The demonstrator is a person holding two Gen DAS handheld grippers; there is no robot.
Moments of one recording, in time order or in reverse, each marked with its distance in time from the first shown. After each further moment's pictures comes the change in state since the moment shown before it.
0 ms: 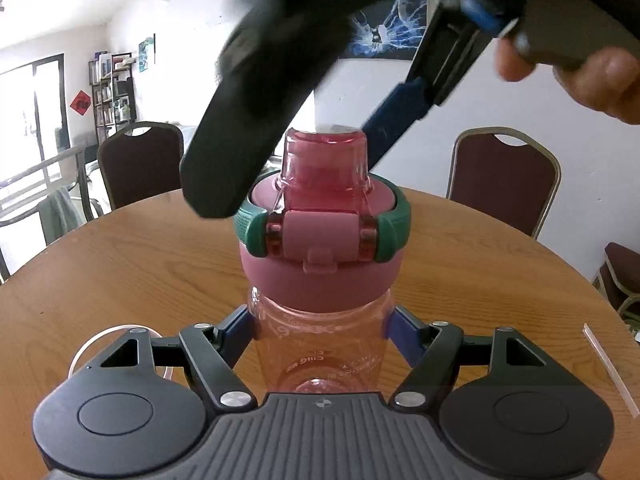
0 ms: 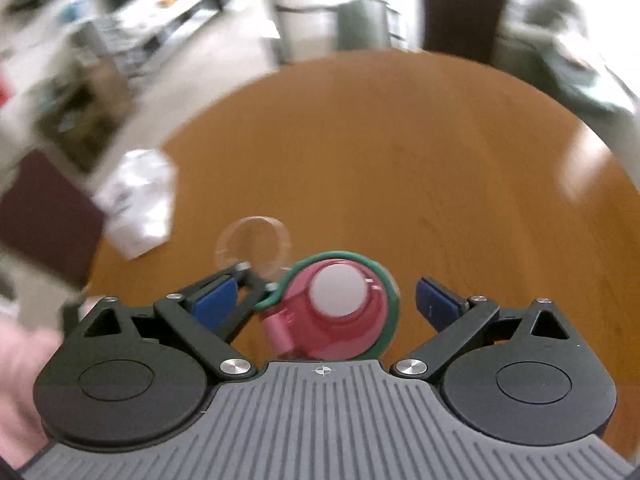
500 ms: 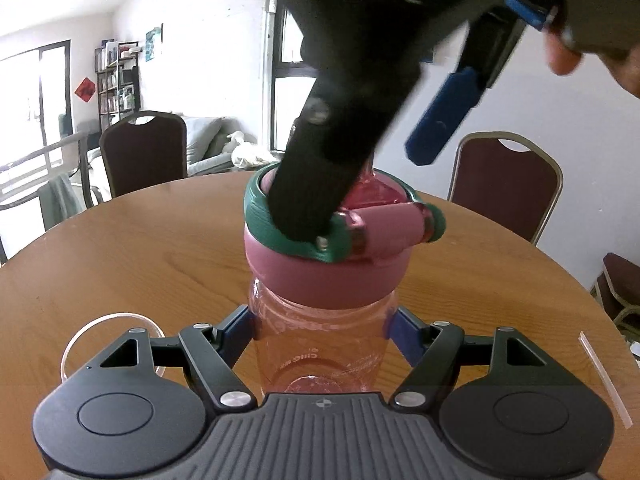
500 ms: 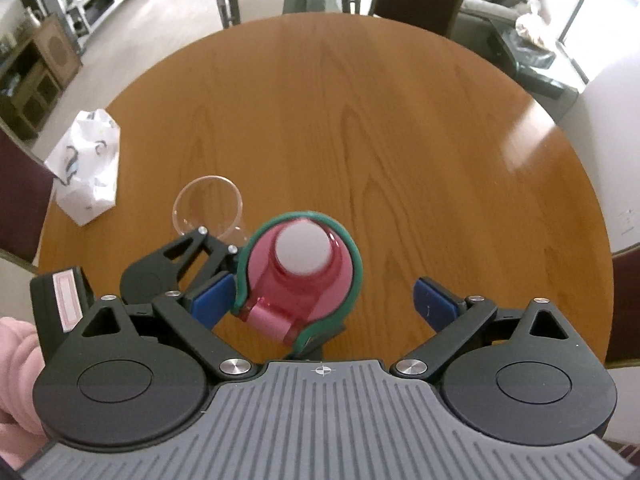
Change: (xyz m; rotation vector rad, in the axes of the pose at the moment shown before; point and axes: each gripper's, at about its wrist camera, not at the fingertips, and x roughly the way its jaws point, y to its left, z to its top) left arm 0.005 0.001 0.001 -0.052 0.013 -0.006; right arm -0.023 0.012 -0.003 -0.034 0.086 -0.149
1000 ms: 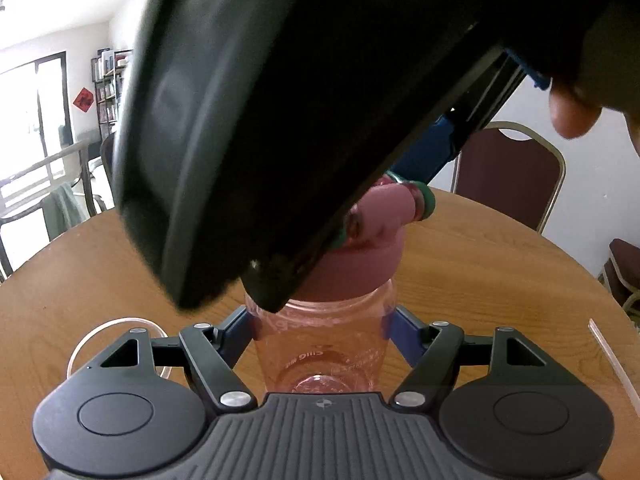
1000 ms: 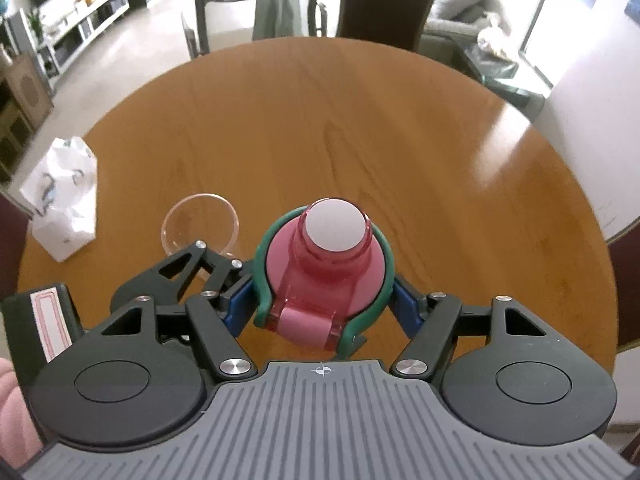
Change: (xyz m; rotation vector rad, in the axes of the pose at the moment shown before) left arm 0.010 0.003 -0.001 0.059 0.003 0.017; right arm 0.029 0.023 -0.018 0.091 -0.093 -0.065
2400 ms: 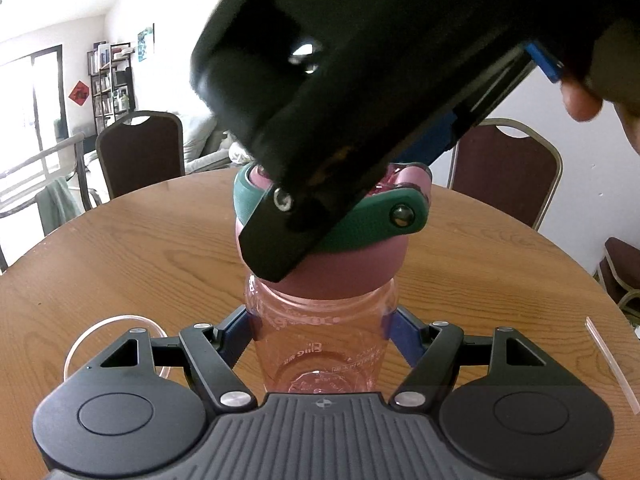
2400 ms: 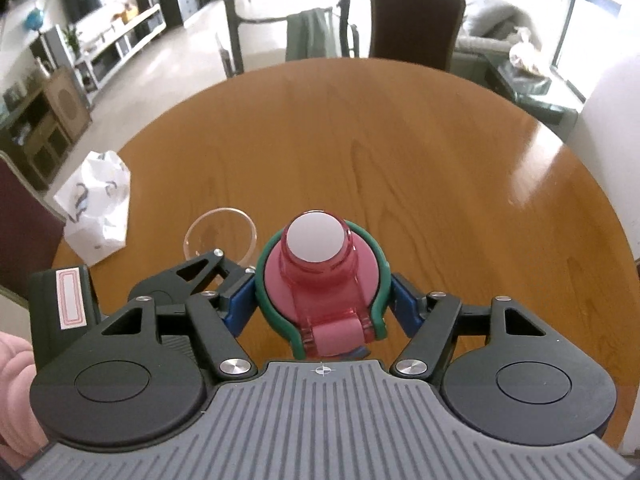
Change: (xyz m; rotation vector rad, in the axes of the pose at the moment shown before) left arm 0.018 0.012 0.003 -0.011 0.018 -0.015; right arm -0.001 -0.020 -0.019 -0.038 -0.099 0.116
